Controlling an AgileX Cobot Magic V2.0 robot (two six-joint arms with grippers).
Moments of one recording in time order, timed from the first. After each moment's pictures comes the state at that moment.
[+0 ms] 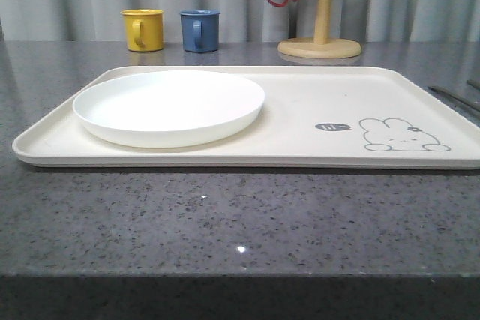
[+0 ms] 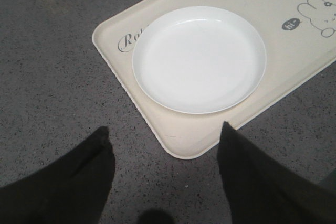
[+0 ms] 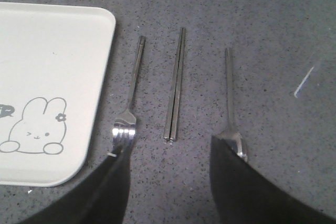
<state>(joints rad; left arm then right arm) -0.43 0.76 -0.98 -0.08 0.91 0.25 -0.01 0.56 -0.69 0.00 0.73 0.04</state>
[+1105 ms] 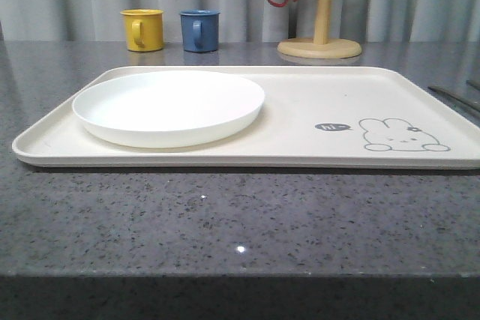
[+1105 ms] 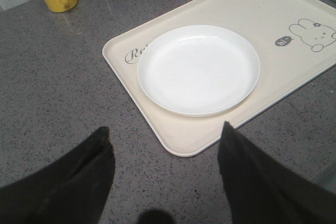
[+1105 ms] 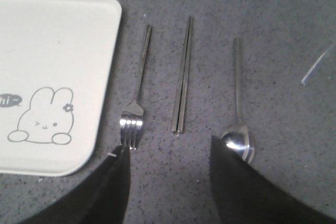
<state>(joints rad) -0.43 0.59 -0.87 -0.07 0.87 0.24 -0.01 0.69 -0.81 0.05 0.85 0.00</state>
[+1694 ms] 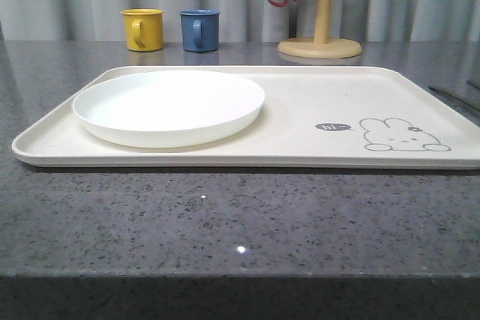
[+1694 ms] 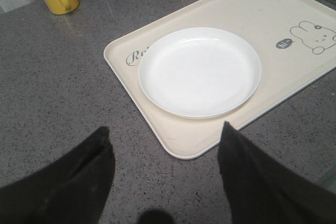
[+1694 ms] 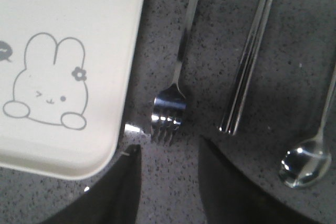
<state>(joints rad) -0.43 0.59 -0.87 -0.07 0.86 0.24 0.08 1.36 -1.23 0.07 1.17 -0.02</state>
